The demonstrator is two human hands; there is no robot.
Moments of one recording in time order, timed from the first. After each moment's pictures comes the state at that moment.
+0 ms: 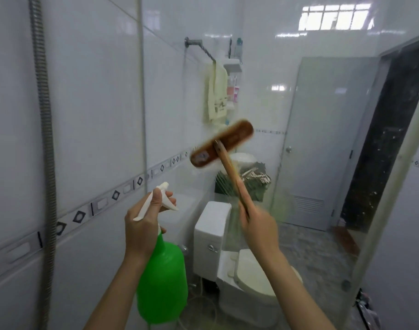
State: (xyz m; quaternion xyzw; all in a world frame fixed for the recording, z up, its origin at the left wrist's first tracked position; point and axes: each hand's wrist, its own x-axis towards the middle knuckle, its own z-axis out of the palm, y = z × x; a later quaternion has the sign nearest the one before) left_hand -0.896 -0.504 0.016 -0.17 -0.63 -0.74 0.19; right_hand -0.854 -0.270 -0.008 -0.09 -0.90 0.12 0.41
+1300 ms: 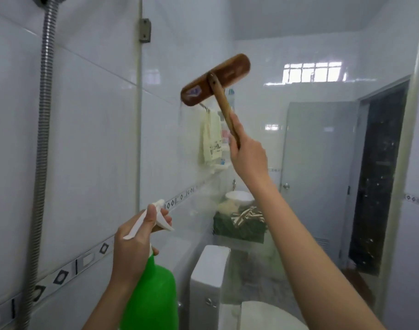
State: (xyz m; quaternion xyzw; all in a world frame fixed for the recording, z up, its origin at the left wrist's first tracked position) left_hand -0.902 -0.499 0.086 -0.22 -0.62 -0.72 0.22; right_hand -0.919 -0.266 0.234 -0.02 -0.83 0.13 0.54
